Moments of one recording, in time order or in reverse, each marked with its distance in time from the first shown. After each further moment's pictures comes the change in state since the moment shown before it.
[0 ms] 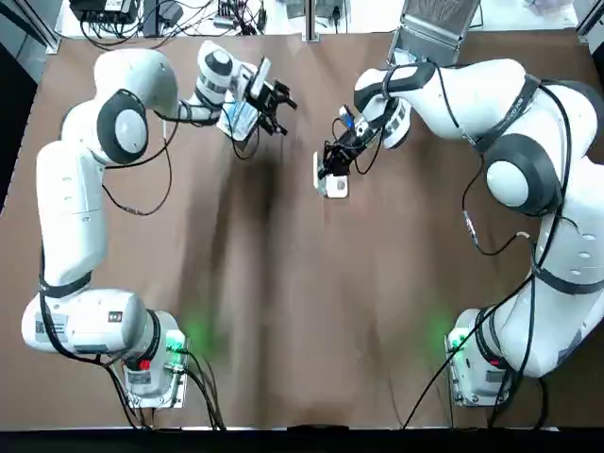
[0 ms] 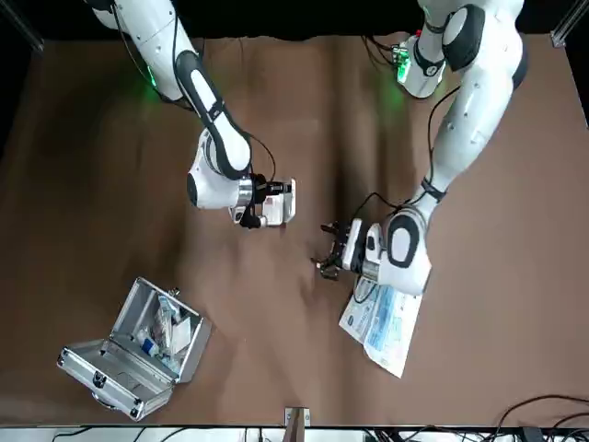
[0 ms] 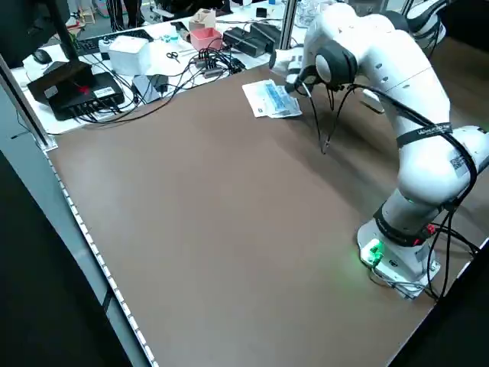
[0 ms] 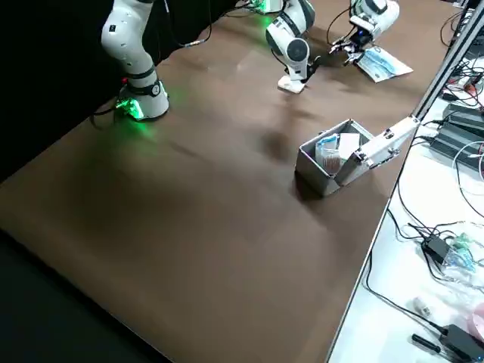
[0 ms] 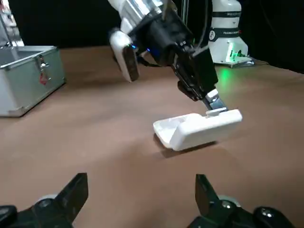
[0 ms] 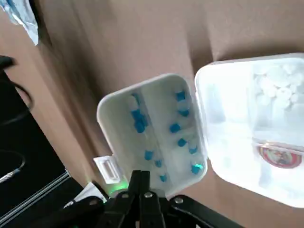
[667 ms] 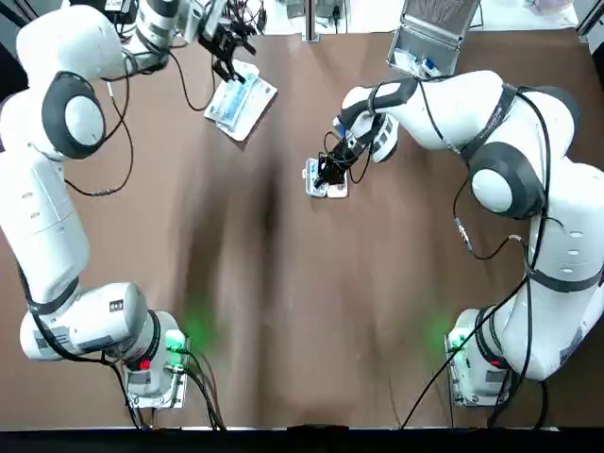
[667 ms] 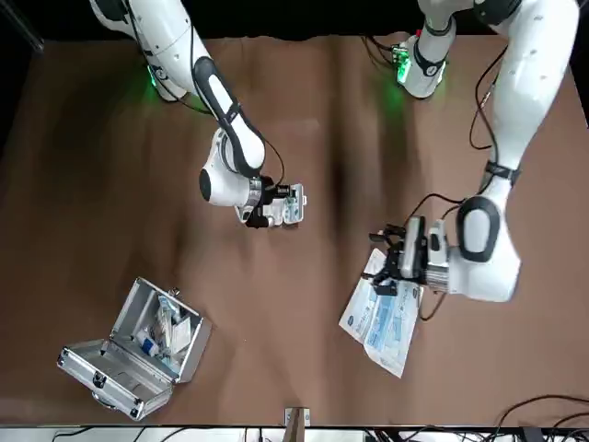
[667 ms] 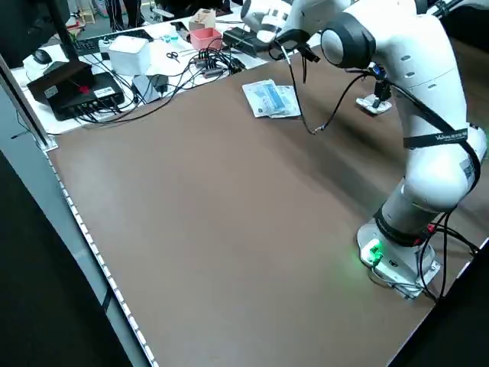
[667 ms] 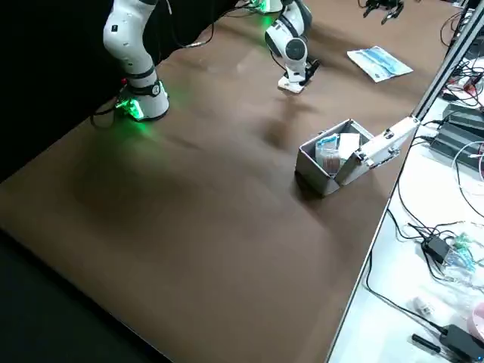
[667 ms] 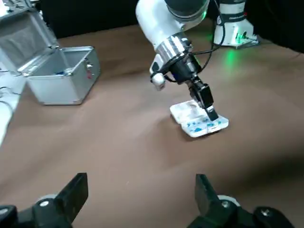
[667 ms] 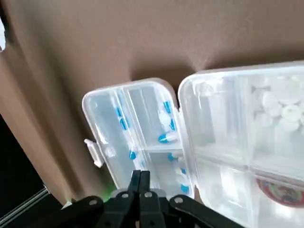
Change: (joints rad) left arm 0.175 -0.239 0.003 -0.001 0.133 -0.126 -0.098; right arm 0.060 0.063 0.000 0.029 0.000 0.112 0.001
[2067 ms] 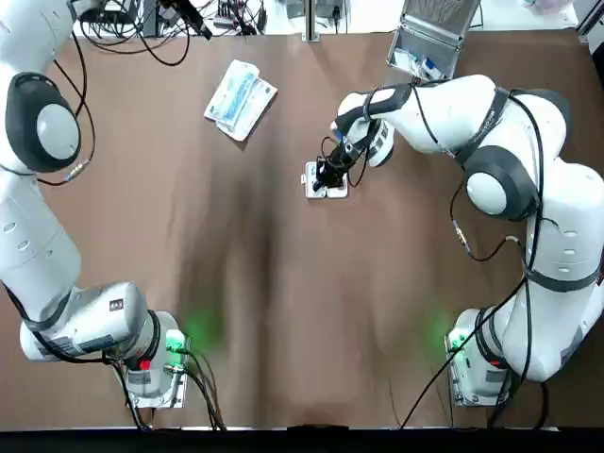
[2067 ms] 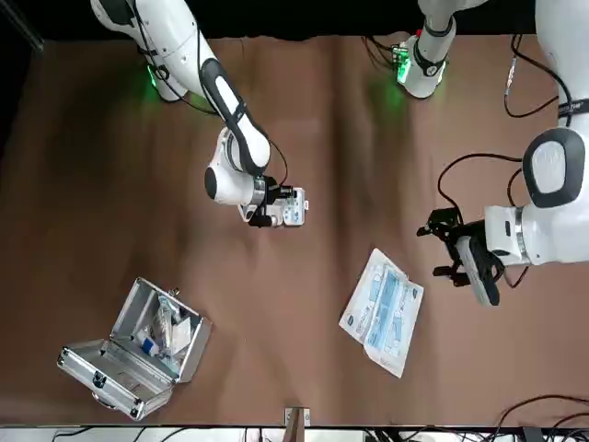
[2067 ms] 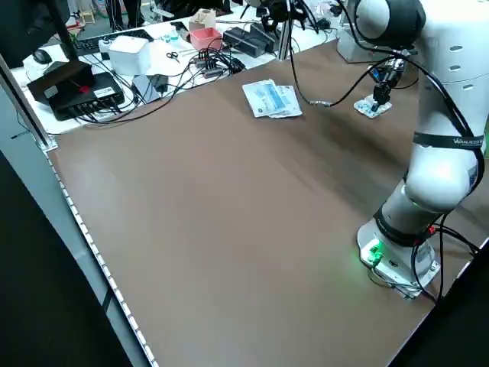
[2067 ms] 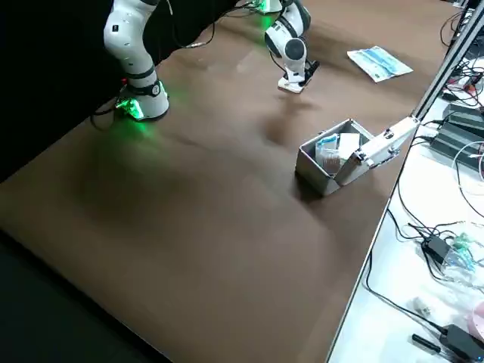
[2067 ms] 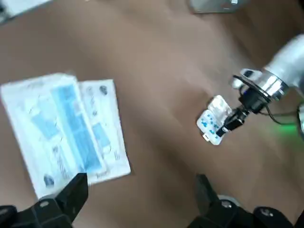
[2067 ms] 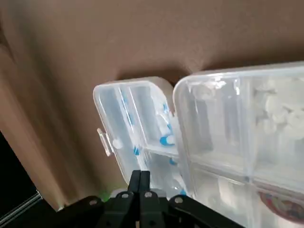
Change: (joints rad) left arm 0.006 -0.270 0.110 0.013 0.312 -0.079 -1.391; right arm 0.022 0.023 -0.003 0.014 0.000 0.034 0.005
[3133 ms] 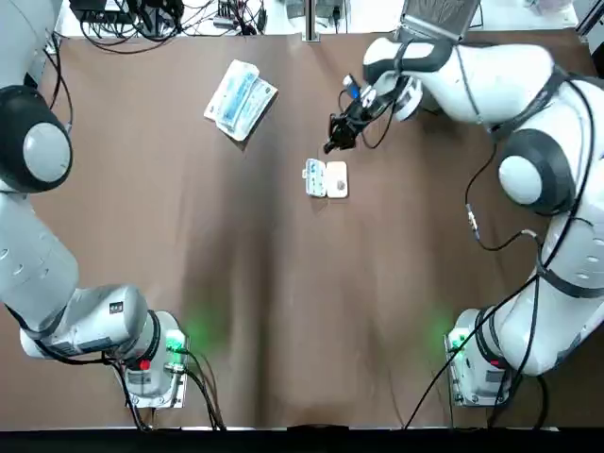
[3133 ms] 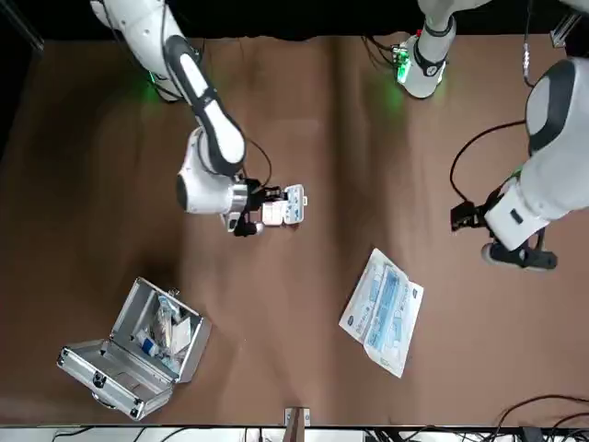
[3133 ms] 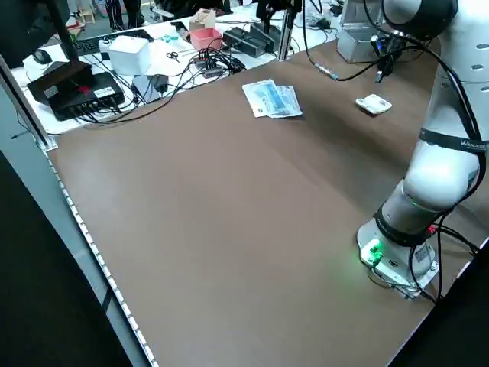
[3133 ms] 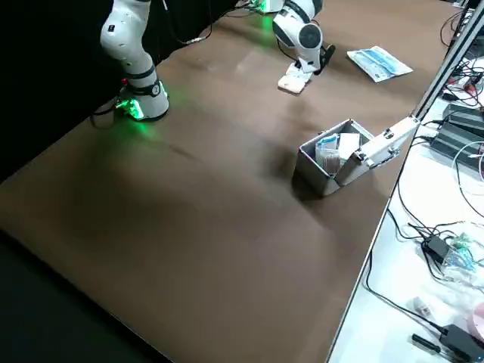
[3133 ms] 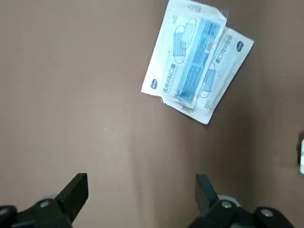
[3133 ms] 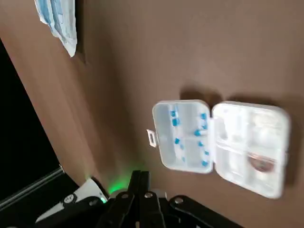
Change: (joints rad) left arm -0.043 -0.148 -0.004 0.014 0.516 -0.152 -0.767; right arm -0.144 -0.165 -0.028 0.020 -0.180 -0.241 0.053
